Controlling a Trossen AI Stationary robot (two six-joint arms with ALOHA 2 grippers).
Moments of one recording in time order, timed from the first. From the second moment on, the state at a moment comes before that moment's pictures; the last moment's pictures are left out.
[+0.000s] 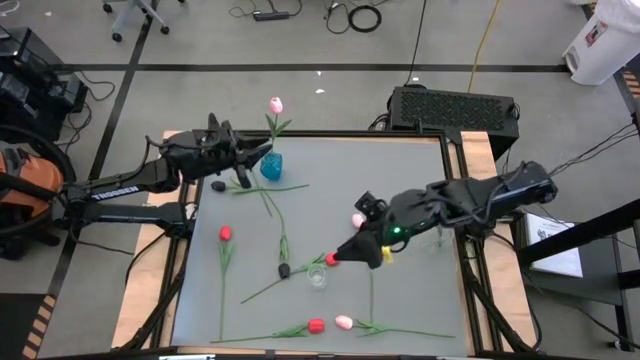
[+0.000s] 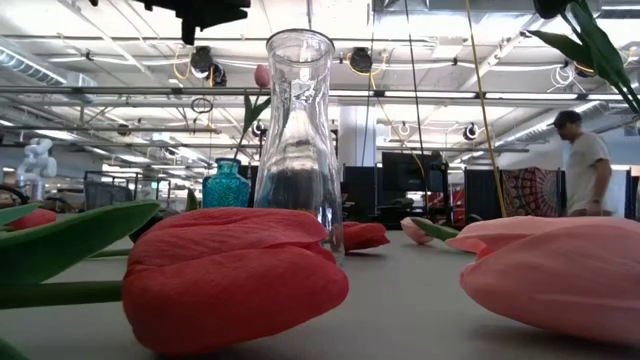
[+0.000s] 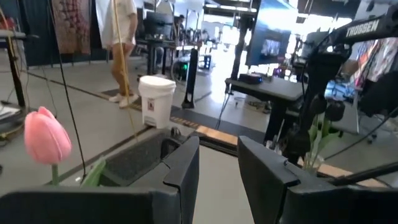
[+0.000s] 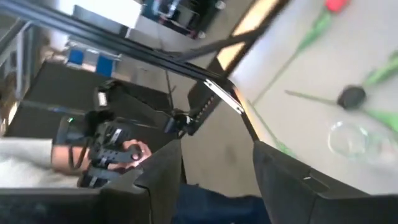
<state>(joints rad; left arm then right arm) 0.31 0.83 0.77 0.09 -0.05 -0.12 0.34 1.49 1.65 -0.54 -0.02 1.20</state>
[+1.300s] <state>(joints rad) 0.28 0.83 0.77 0.06 -0.06 -0.13 0.30 1.79 1.65 -1.19 0.06 1.50</state>
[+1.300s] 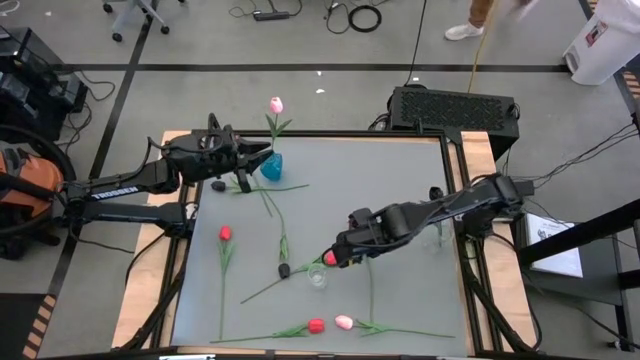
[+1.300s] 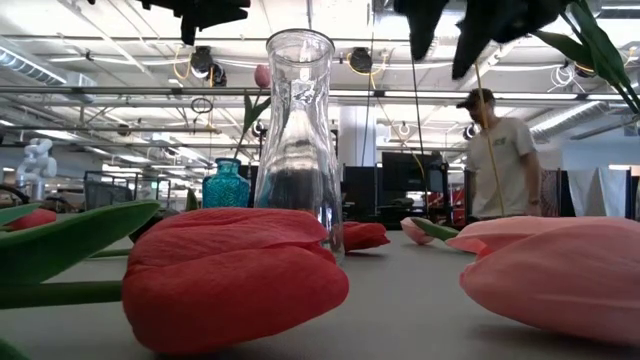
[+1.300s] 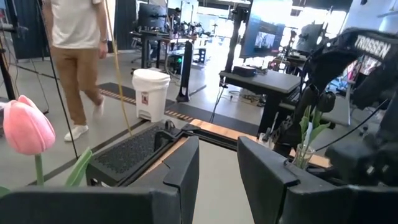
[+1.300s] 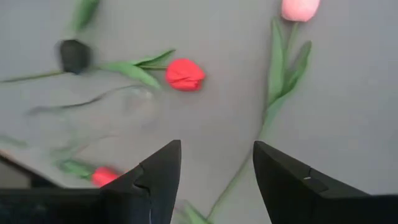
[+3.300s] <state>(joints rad) 0.28 0.83 0.77 0.06 -0.05 -0.15 -0.37 1.85 1.38 -1.17 -0.36 0.65</state>
